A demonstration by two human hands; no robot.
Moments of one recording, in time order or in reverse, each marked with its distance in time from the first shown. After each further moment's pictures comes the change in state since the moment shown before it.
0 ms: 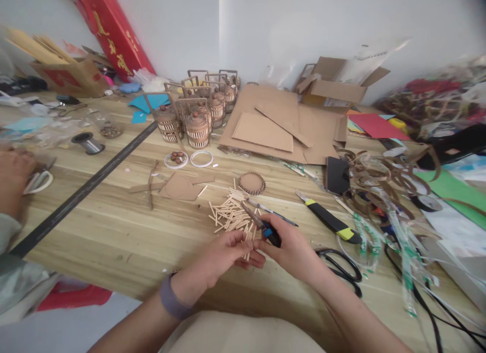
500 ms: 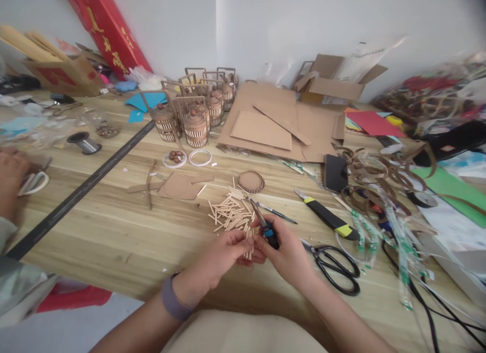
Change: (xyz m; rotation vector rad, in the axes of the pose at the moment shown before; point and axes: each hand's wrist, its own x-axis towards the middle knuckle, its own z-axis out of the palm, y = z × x) left_hand 0.001 -0.002 0.005 -0.043 -0.001 0.026; right_hand -0.010 0.002 0.023 0.144 0.172 0.097
